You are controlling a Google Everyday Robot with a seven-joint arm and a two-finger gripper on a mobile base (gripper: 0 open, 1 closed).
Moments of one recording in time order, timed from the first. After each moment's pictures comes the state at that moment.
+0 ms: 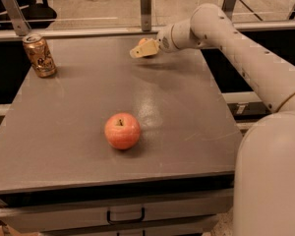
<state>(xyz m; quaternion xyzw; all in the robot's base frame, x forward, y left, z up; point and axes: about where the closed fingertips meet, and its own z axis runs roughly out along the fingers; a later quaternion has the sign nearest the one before) 0.823 -0.018 0.863 -0.36 0.78 0.19 0.48</state>
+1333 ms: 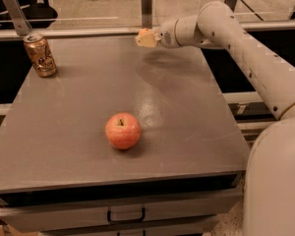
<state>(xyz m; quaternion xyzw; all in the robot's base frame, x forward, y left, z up) 0.815 -0.008 0.890 -0.35 0.75 0.25 0.50</state>
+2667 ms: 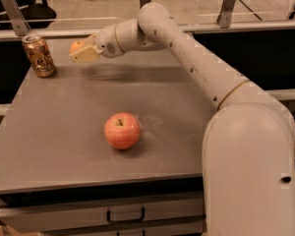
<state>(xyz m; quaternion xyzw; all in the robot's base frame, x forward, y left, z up) 0.731 0.198 0.889 -0.54 0.61 0.37 0.45</state>
